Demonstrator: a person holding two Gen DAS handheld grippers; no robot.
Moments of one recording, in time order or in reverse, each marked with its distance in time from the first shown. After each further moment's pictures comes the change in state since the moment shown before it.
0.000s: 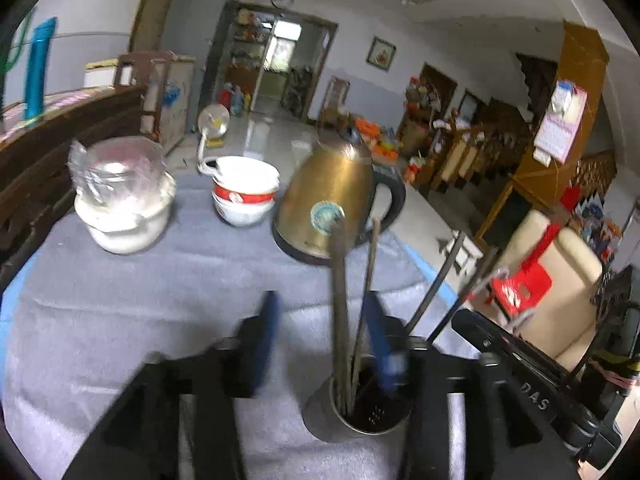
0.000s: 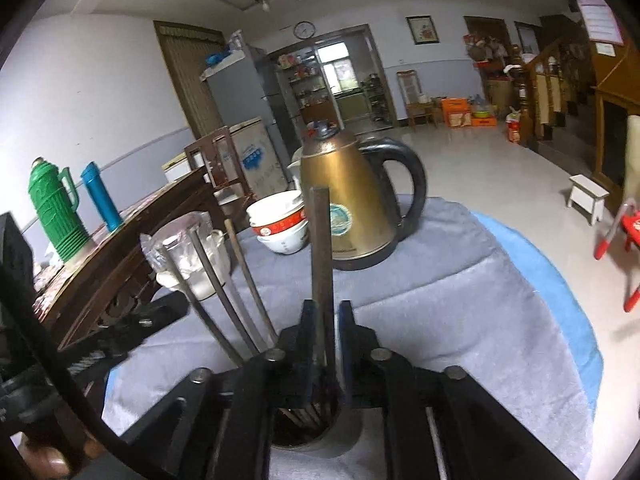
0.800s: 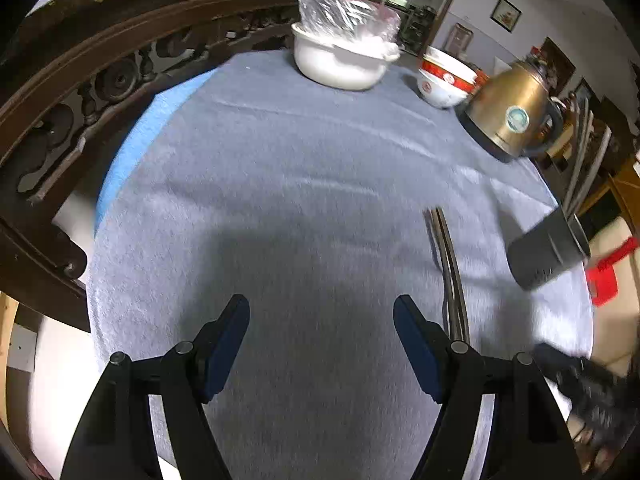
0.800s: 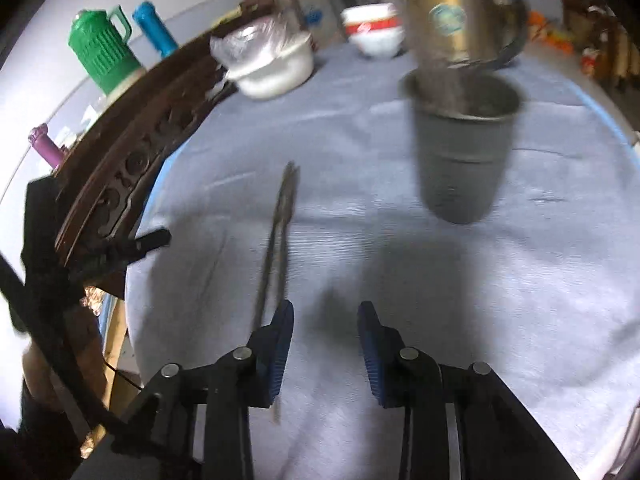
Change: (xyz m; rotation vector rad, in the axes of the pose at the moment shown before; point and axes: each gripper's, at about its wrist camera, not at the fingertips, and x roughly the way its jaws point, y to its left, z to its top) left arm -0.072 0.176 -0.149 -0.229 0.314 0.313; right arm 0.025 0.090 -0.145 -0.149 0.545 0.183
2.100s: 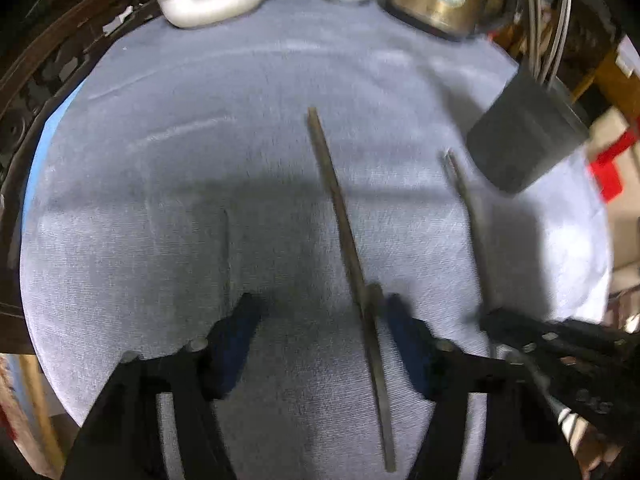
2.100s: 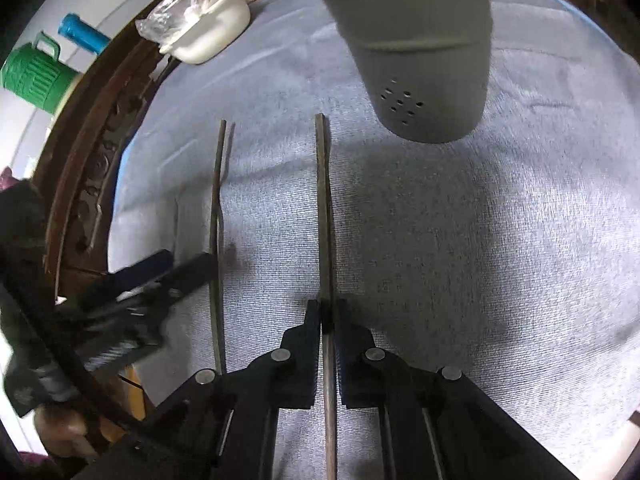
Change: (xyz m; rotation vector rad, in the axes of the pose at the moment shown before) left arm 0.057 -0.113 -0.012 0.289 0.236 0.054; right arm 0.029 -0.049 -0.010 0.216 0.194 0.015
